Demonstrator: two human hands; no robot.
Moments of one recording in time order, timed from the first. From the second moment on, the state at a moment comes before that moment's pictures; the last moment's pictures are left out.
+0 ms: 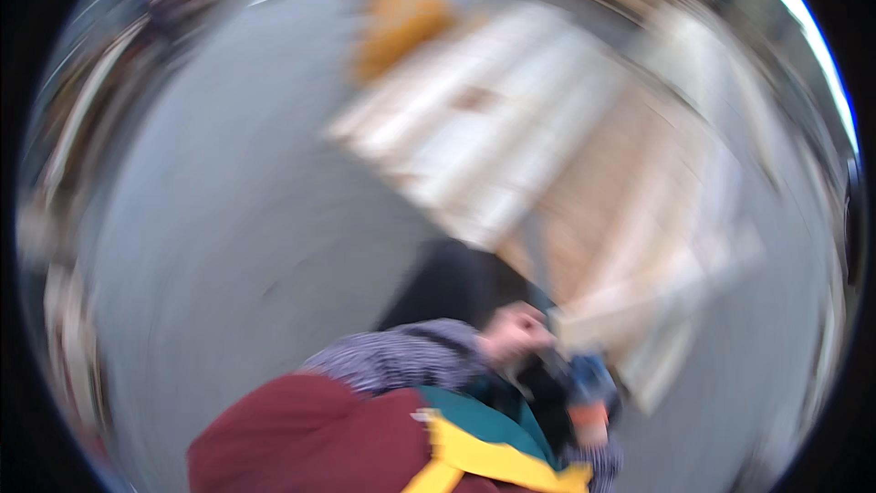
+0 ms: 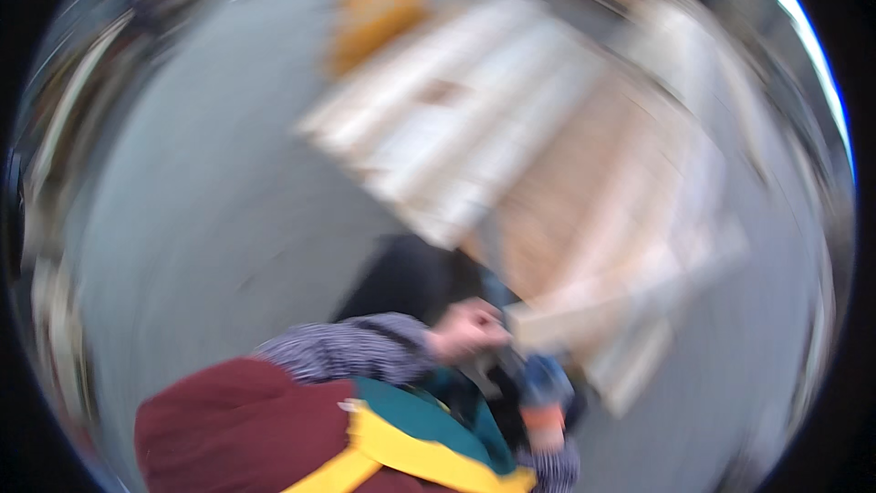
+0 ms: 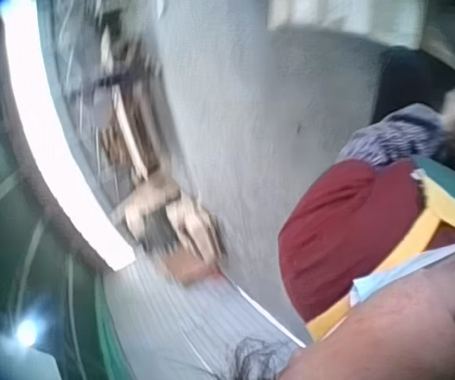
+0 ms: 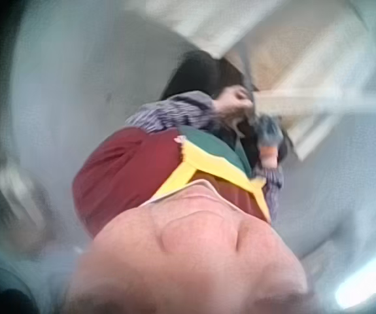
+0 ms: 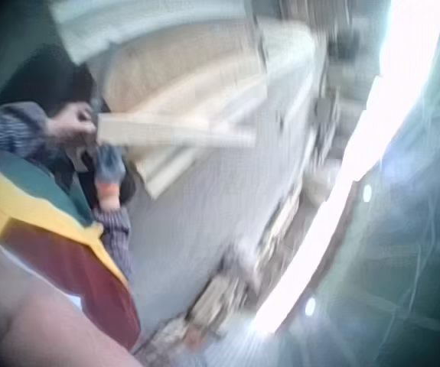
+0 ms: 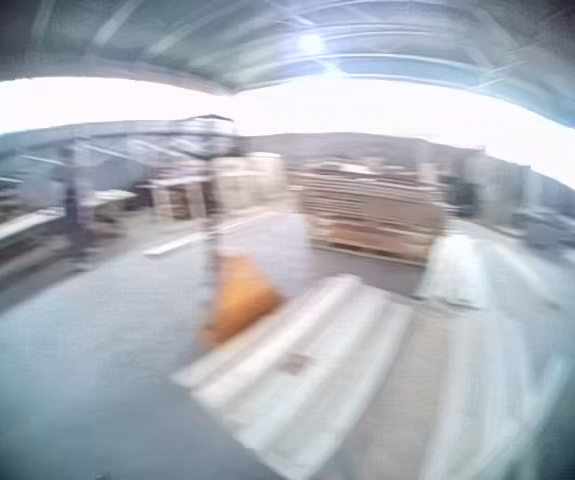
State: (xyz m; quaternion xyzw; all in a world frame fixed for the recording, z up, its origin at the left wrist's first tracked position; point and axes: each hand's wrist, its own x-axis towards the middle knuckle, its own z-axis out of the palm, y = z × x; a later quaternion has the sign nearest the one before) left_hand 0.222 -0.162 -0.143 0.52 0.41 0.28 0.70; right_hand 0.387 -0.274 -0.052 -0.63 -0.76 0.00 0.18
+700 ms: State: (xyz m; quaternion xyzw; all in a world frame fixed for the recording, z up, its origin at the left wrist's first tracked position) left_hand 0.253 -0.148 -0.149 0.39 0.33 0.25 0.83; right_hand 0.388 -0.273 -0.053 -0.78 -0.45 0.19 0.38
